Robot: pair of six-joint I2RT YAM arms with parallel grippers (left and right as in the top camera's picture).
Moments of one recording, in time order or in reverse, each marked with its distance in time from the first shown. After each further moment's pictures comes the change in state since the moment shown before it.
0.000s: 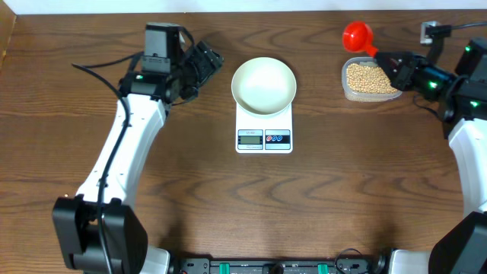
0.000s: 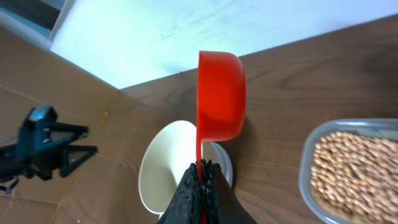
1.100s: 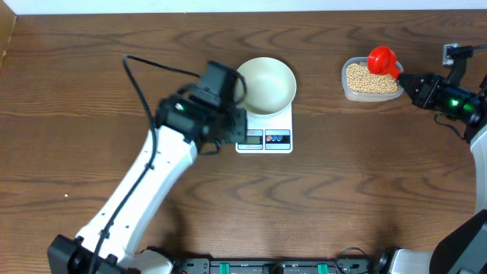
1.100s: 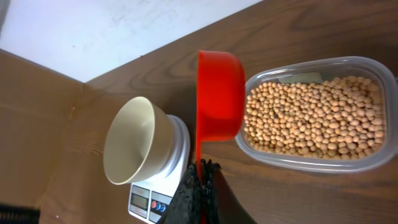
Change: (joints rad) left arm -0.350 -0.154 -0.034 -0.486 -0.230 0.376; right arm -0.147 0.000 0.000 -0.264 0.017 -0.209
